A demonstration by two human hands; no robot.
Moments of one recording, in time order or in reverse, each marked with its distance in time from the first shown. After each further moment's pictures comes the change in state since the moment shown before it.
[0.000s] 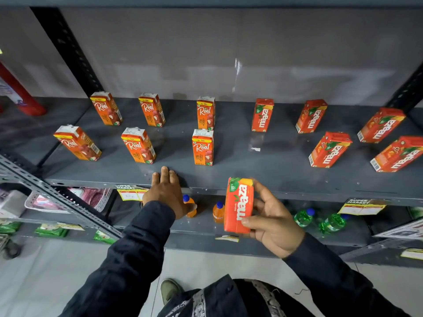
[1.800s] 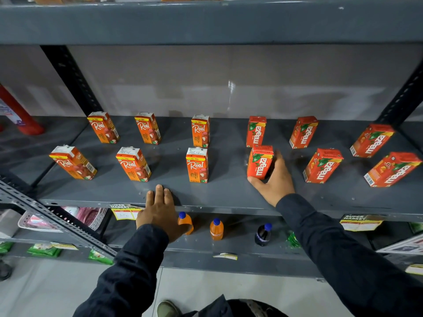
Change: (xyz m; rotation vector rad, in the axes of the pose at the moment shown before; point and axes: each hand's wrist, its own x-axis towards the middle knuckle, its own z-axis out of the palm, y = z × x) left_hand 0.003 -0.001 0.012 0.023 0.074 0.003; right_hand 0.117 -0.046 -0.079 -0.946 0.570 -0.431
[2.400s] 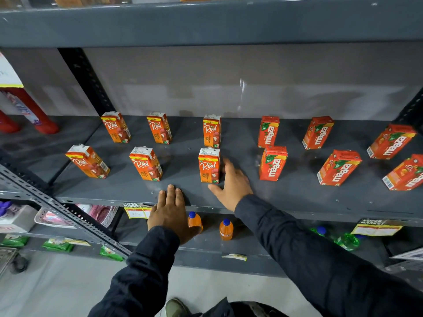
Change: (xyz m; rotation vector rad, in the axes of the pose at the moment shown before) left_hand -0.004 -0.005 0.005 -0.006 0.066 0.034; right_hand -0.025 -0.074 0.100 -0.189 -0.252 -0.153
